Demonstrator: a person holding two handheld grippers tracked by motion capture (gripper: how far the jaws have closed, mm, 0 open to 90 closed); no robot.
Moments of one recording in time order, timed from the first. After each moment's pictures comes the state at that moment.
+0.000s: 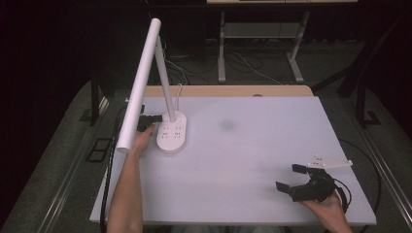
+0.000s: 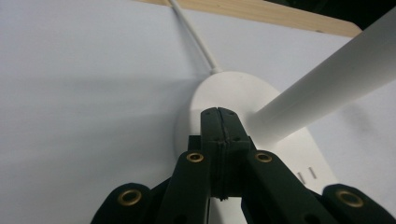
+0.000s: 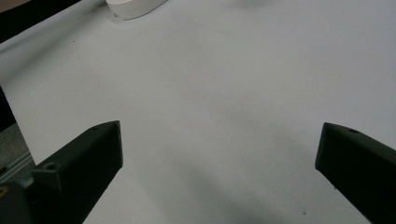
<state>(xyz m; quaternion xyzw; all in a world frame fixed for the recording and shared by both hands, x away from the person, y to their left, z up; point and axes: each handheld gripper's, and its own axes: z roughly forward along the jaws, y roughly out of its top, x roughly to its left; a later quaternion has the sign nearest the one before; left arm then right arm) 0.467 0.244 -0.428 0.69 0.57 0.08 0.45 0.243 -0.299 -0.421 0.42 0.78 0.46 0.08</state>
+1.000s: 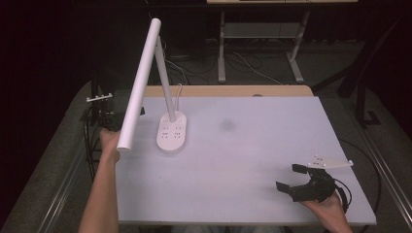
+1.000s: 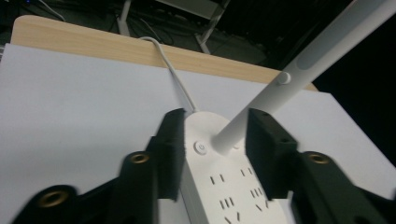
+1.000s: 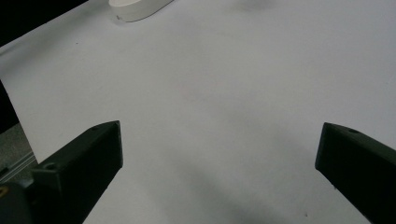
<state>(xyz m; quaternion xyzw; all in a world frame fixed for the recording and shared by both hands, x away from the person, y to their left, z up) 0.412 0.297 -0.368 0.63 0.56 0.09 0.53 0.242 -0.299 -0.420 0.42 0.78 0.46 0.08</state>
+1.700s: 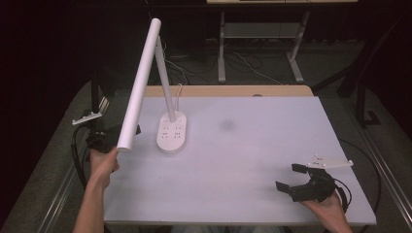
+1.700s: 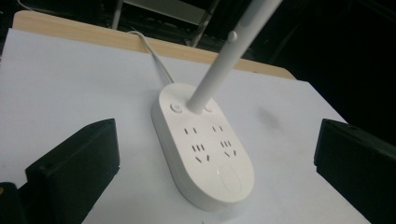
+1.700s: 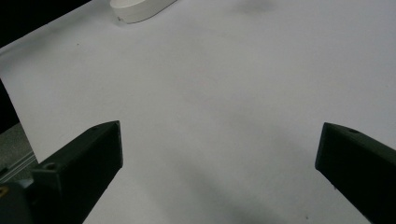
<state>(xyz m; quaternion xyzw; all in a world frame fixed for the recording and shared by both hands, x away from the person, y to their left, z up) 0.340 0.295 -0.369 0.64 0.53 0.10 0.54 0.242 -0.299 -0.418 0.42 0.78 0.46 0.08</state>
